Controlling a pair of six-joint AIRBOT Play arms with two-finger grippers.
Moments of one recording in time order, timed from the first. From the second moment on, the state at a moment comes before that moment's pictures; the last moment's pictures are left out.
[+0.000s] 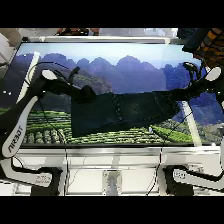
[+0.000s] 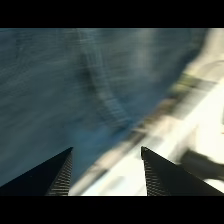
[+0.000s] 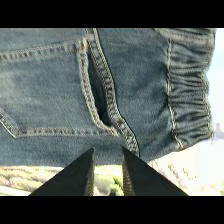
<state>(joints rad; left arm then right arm) -0.10 -1.54 1.31 0.76 -1.32 -1.33 -0.21 -1.33 1.31 -1.34 1.36 1.24</state>
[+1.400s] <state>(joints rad) 0.19 -1.52 0.86 0.79 -1.12 -1.13 -0.42 -0.94 1.02 -1.38 1.32 1.26</state>
